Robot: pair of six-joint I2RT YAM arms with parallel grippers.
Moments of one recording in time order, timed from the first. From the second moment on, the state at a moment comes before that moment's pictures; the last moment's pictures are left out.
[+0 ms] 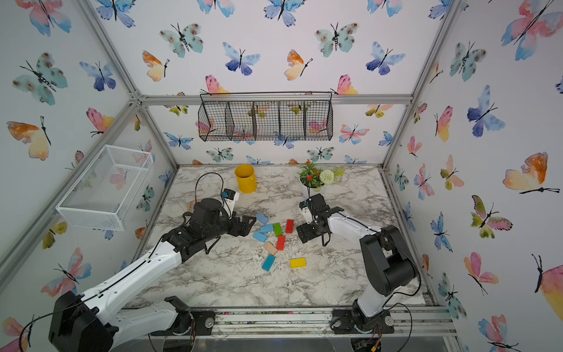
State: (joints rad) left arm -0.59 1.14 0.84 -0.29 0.07 -0.27; right arm 0.49 1.67 1.00 -0.52 -0.11 -0.04
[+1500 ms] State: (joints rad) left arm -0.59 1.16 0.85 -0.34 0.10 -0.26; right arm 0.51 1.72 1.00 -0.50 -0.16 -0.56
